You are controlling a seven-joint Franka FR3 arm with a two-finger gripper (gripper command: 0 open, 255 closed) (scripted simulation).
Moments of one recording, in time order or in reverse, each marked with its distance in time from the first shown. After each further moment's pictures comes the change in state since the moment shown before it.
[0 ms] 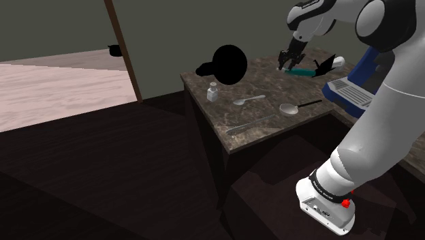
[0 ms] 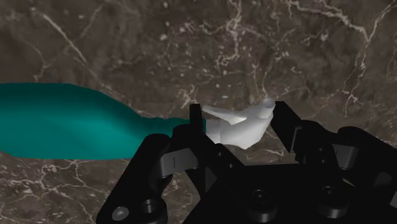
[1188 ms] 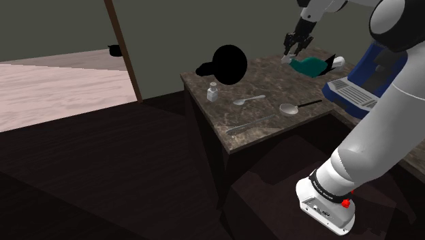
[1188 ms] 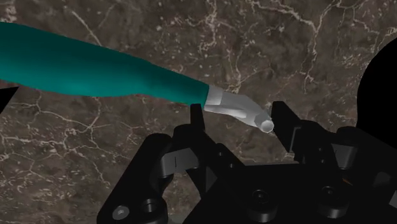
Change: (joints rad) arm 0.013 -0.080 -0.008 0.131 -0.059 -0.196 0.060
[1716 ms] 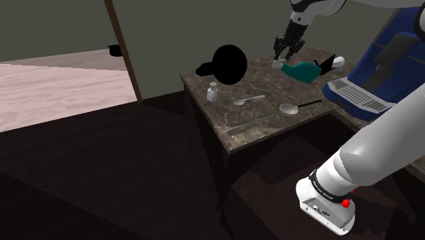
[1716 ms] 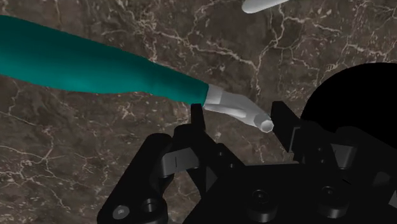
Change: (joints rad) arm 0.099 -0.222 0.083 -0.237 -0.111 0.060 0.209
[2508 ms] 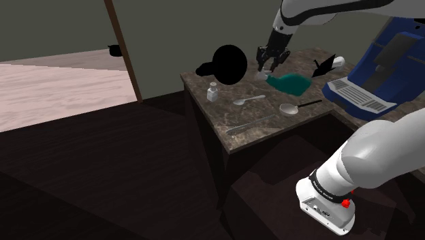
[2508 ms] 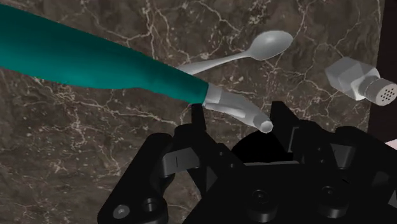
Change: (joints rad) arm 0.090 -0.251 0.193 -0.272 -0.061 0.048 0.314
